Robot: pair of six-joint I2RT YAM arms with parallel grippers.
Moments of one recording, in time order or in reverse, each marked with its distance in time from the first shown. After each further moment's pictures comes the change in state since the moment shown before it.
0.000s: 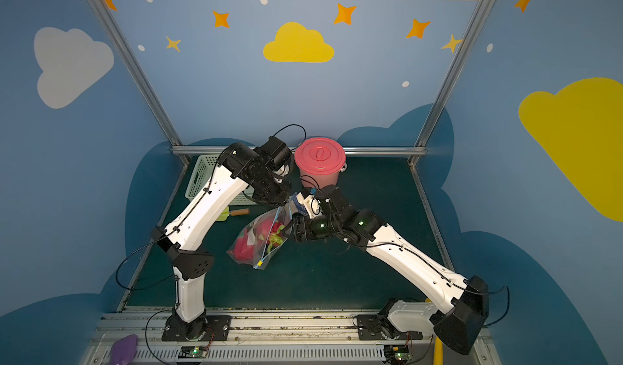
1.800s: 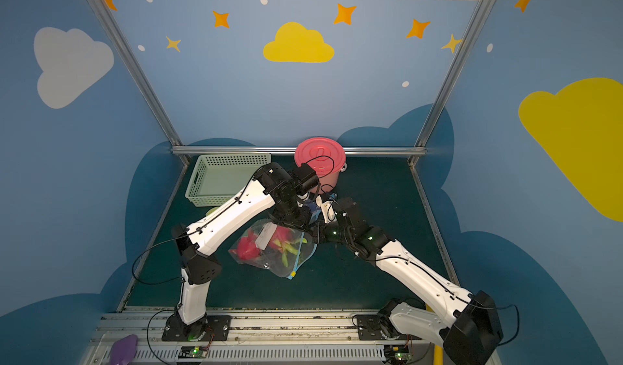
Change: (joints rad) left arm -0.172 0.045 -0.164 0.042 -0.021 -0.019; right arm -0.107 -0.156 -0.320 0.280 0.096 -0.041
